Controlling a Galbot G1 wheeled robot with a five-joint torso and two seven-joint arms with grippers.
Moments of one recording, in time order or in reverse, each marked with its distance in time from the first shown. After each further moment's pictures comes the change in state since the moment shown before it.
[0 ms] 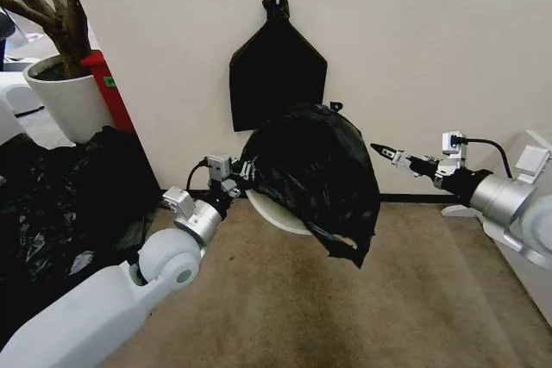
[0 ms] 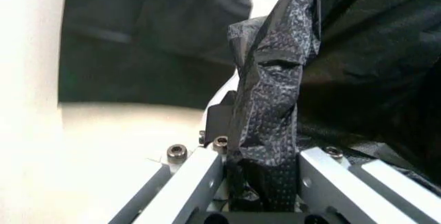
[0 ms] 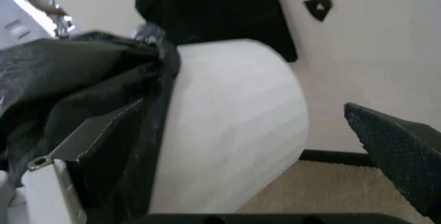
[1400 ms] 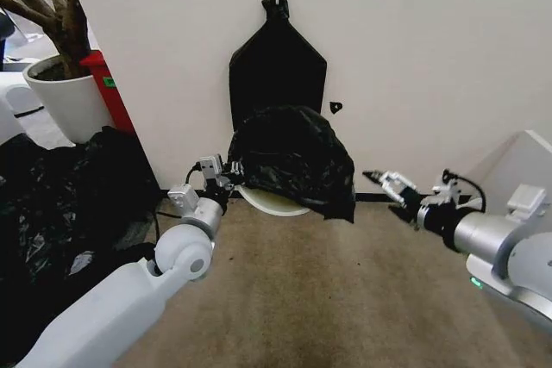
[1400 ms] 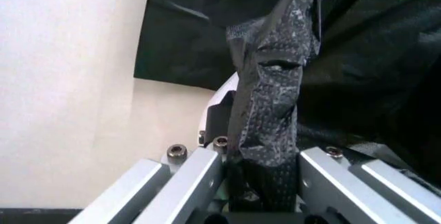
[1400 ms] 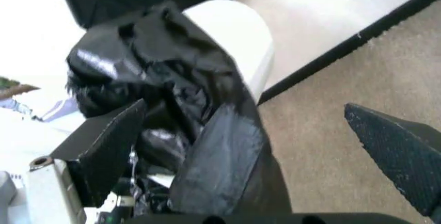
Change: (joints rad) left arm -0.028 -0.101 0.020 0.113 0.081 -0.003 -0.161; right arm -0.009 0.222 -0.008 0.359 0.453 0.131 0.832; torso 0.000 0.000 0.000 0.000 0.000
